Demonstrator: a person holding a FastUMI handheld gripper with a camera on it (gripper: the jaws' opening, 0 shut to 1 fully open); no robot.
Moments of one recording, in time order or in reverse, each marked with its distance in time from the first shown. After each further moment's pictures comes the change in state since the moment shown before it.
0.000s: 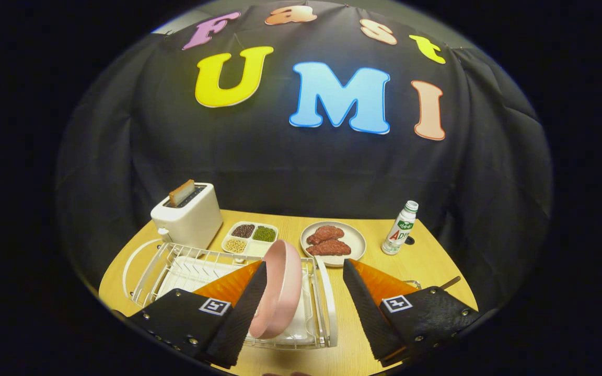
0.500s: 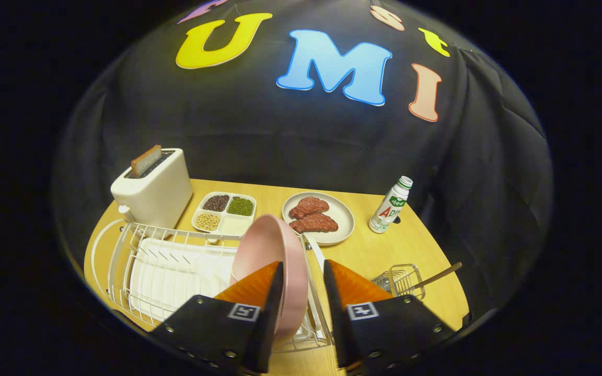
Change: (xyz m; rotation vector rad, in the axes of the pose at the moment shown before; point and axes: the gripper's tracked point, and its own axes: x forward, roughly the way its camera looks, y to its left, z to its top) arm 0.031 -0.005 -0.032 -0.049 0.162 -0.190
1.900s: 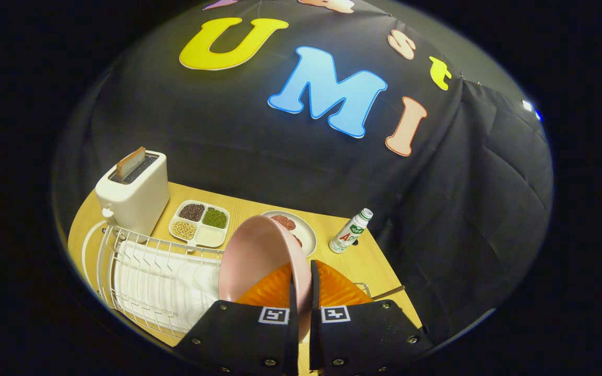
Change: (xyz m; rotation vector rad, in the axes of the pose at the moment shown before) arm -0.062 -0.022 0.059 -0.078 -0.075 -0.148
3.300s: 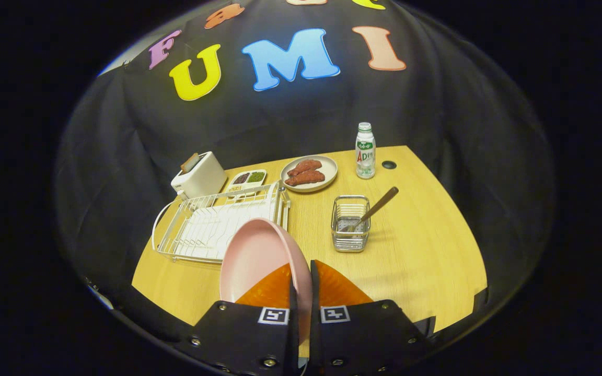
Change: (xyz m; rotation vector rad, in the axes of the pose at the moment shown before) arm -0.041 -0.133 -0.197 0.323 0.177 0.623
